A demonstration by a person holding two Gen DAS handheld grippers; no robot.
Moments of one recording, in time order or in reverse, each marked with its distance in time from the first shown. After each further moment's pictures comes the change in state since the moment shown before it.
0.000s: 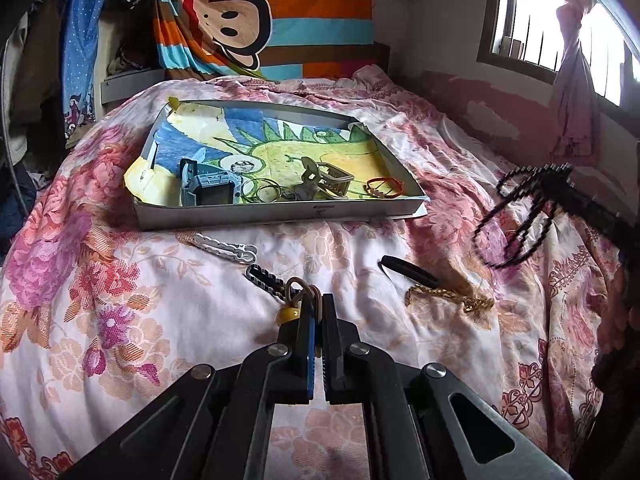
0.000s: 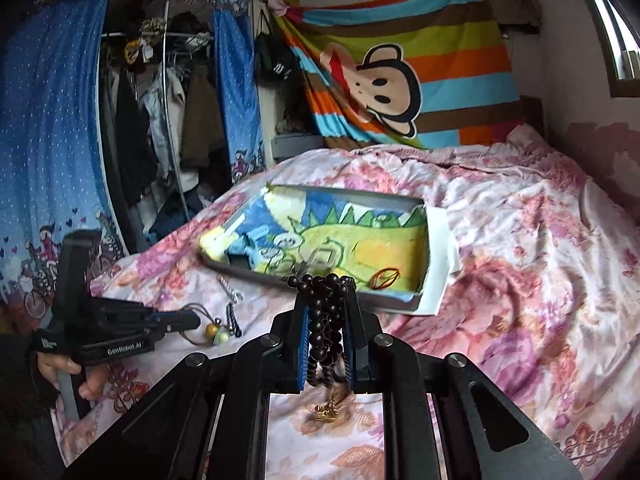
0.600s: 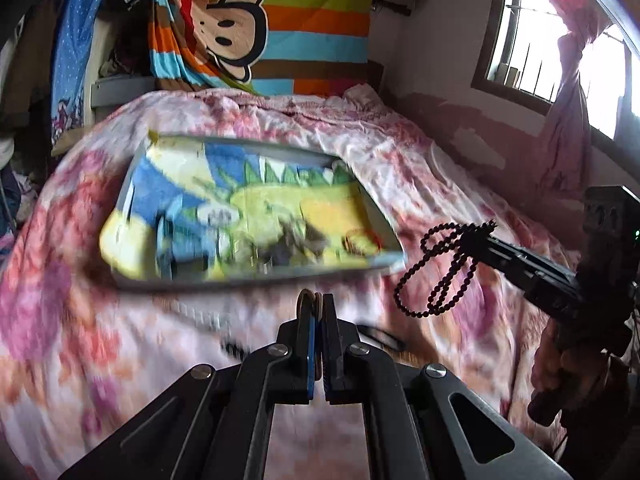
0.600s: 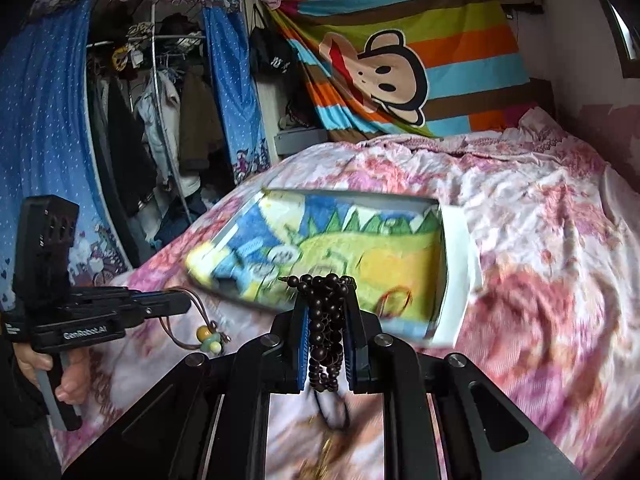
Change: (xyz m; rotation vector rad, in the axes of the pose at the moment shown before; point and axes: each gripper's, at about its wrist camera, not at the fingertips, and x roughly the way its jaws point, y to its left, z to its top) left arm 0.003 -0.006 0.070 -0.045 -0.053 -0.061; right arm 0.072 -0.029 0.039 0.054 -0.002 0.044
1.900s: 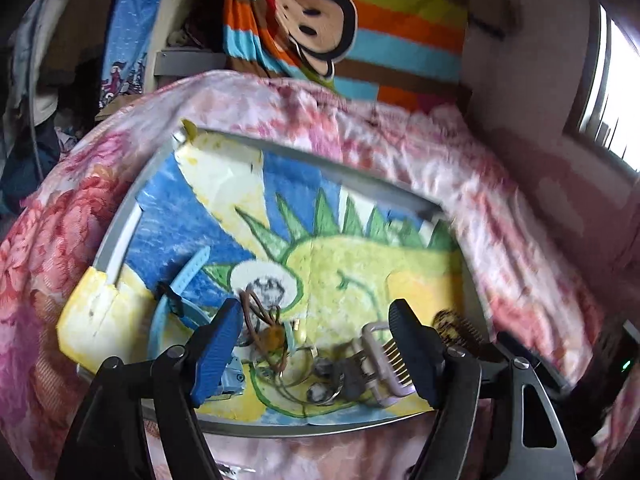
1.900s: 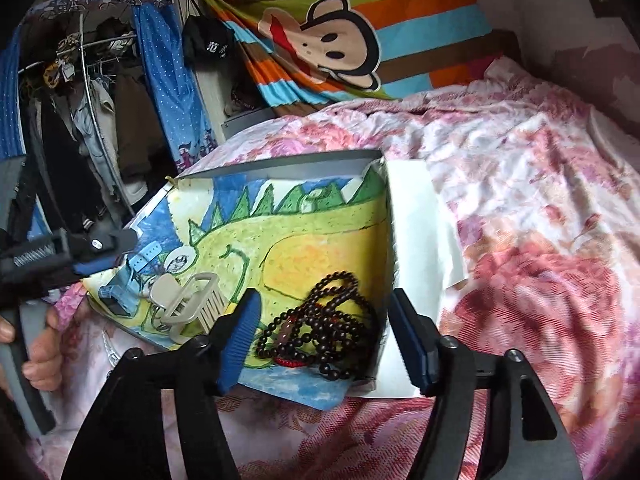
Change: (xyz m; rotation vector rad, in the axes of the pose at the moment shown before) left arm 0.101 0.049 0.059 -0.241 -0.012 0.186; right arm 0.109 -0.069 -0.023 0.119 0.064 -0.113
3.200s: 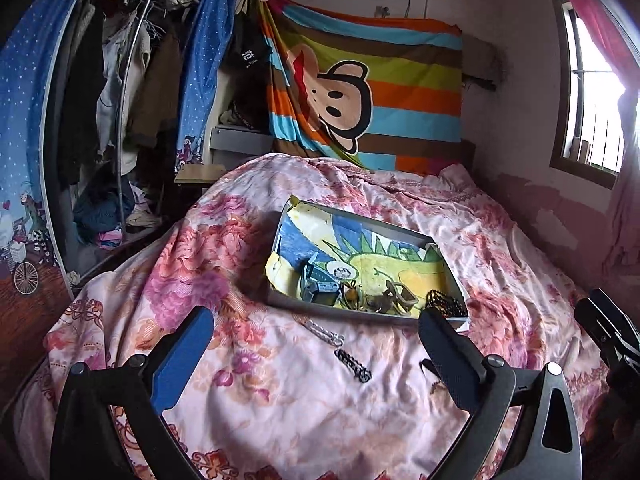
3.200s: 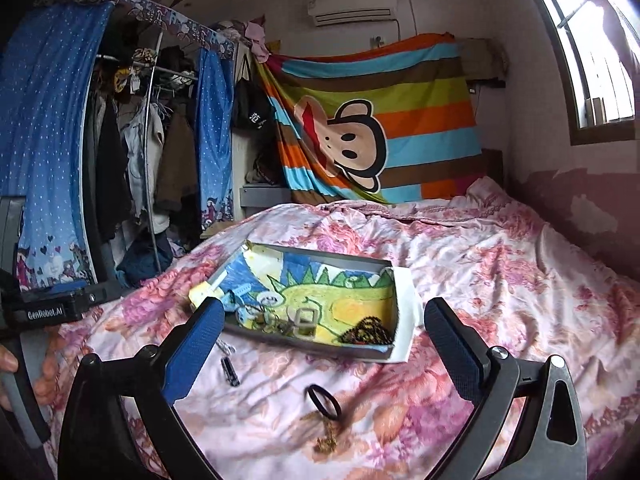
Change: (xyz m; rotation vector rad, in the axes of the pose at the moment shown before) left arm -0.227 0.035 -0.097 0.057 -0.270 0.125; right arm -0.252 0.117 -0.036 -0.193 -0.288 -0.112
